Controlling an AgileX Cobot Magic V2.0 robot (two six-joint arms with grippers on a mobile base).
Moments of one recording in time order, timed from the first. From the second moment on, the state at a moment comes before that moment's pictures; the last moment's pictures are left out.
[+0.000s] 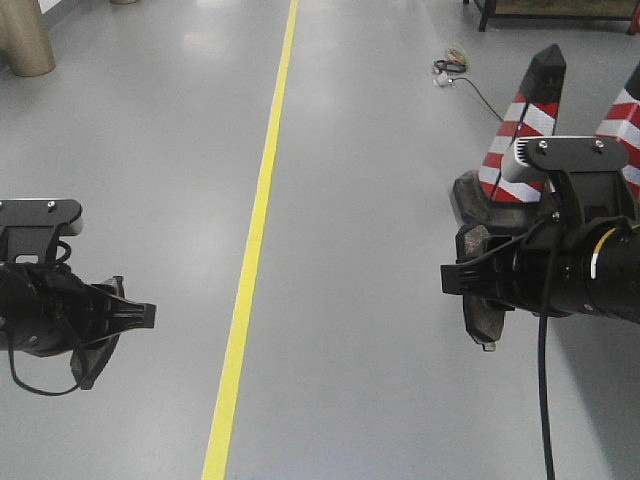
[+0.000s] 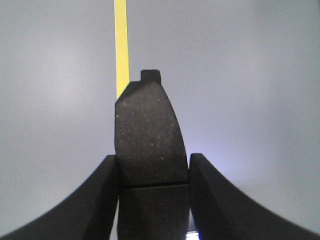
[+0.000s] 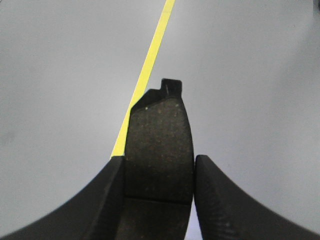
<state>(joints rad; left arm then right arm) -0.35 1.30 -0.81 0.18 0.61 -0.48 0.43 1.16 -0.90 -0.11 0.58 0.33</state>
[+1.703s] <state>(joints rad) -0.35 1.30 -0.81 0.18 0.61 -0.48 0.43 1.16 -0.90 -0.11 0.58 0.33</state>
